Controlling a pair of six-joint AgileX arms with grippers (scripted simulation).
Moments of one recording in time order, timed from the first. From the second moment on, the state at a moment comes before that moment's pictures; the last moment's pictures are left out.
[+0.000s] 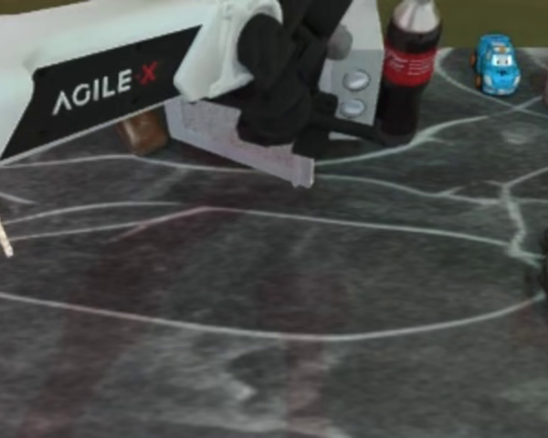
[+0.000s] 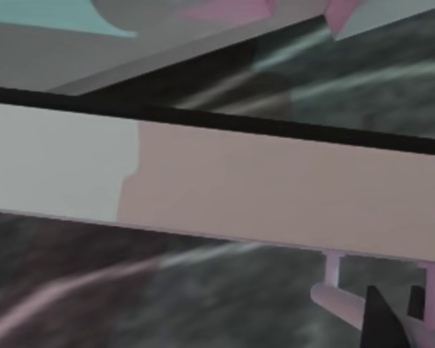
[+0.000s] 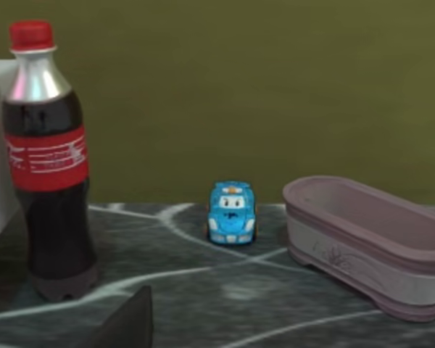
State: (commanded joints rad) left arm -0.66 2.05 1.70 -0.70 -0.15 -0.26; right arm 0.00 0.00 0.00 0.00 0.00 0.00
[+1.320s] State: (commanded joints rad) left arm -0.64 1.99 1.60 -0.66 -0.10 -0.17; right arm 0.00 0.00 0.00 0.00 0.00 0.00
